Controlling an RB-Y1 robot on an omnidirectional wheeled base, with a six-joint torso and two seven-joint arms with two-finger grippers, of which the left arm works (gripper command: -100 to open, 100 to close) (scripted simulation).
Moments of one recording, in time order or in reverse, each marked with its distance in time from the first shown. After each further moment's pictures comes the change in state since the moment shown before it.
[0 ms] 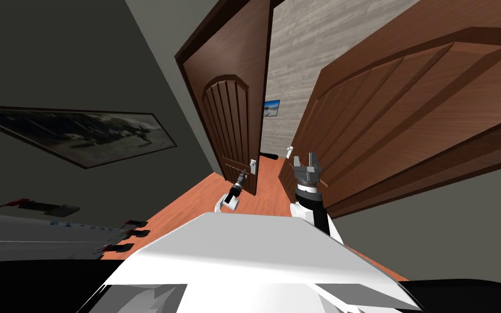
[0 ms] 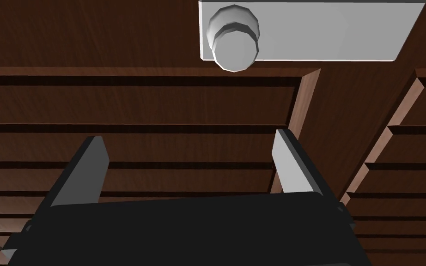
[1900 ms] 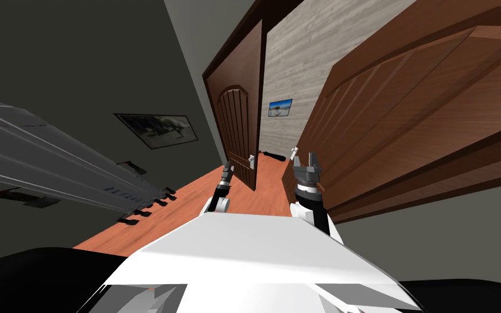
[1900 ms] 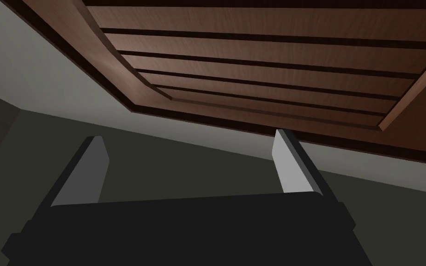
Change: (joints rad) arm 0.249 -0.041 0.176 -0.470 -0.010 -0.100 -0.107
